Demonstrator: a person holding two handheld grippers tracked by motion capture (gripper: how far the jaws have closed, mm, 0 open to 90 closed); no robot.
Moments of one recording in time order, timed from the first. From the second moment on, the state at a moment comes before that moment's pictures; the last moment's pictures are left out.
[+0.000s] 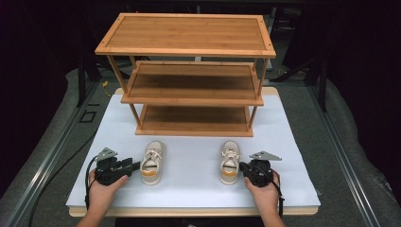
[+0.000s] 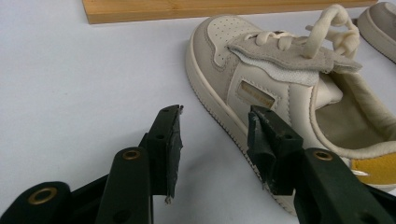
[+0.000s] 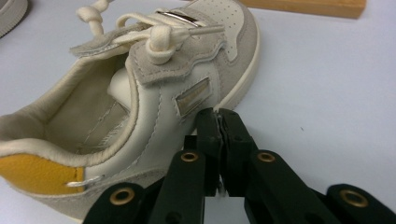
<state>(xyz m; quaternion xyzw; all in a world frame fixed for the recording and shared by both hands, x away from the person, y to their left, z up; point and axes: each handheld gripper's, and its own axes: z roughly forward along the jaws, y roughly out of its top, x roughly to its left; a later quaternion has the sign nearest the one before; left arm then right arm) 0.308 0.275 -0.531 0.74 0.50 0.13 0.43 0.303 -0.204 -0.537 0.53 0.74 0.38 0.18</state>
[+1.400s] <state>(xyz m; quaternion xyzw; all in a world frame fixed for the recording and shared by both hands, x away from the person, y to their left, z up) 0.307 0.248 -0.520 0.73 0.49 0.11 0.45 0.298 -0.189 -0.524 0.55 0.68 0.45 0.15</state>
